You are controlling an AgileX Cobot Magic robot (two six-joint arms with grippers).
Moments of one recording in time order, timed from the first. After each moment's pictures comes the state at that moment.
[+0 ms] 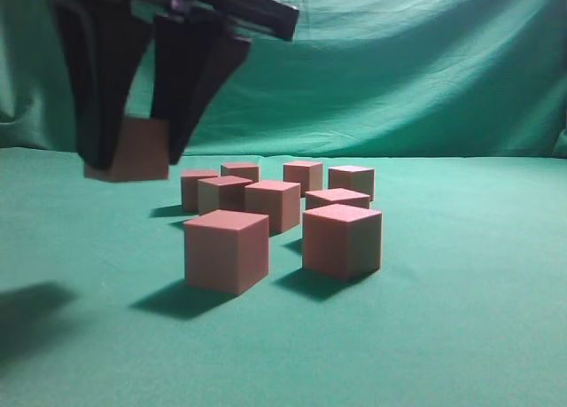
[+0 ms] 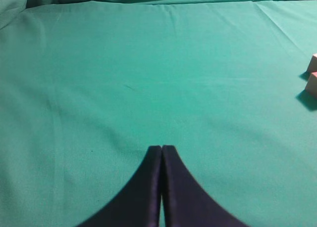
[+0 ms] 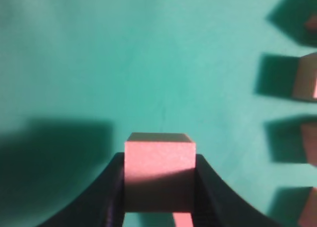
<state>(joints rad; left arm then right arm) -0.02 -0.01 0.02 0.02 0.35 0.01 1.09 1.86 -1.33 -0.02 0.78 0.13</state>
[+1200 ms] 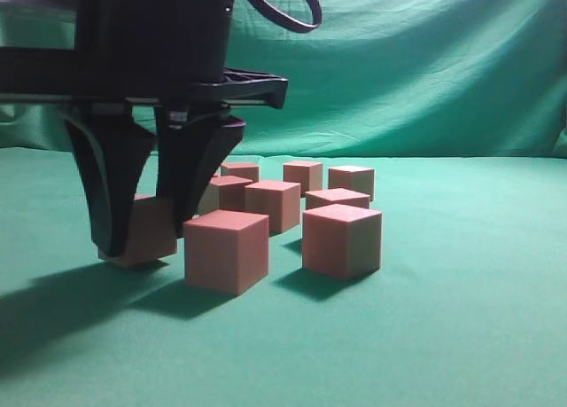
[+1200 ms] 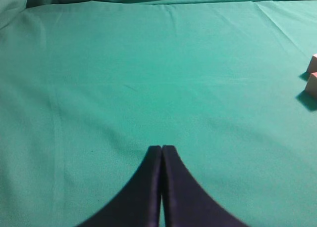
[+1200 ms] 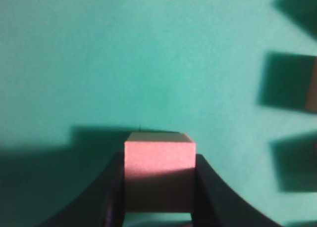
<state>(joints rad) -0.02 -0.01 0.02 0.02 0.35 0.01 1.09 1.98 -1.35 -0.09 0.75 0.18</state>
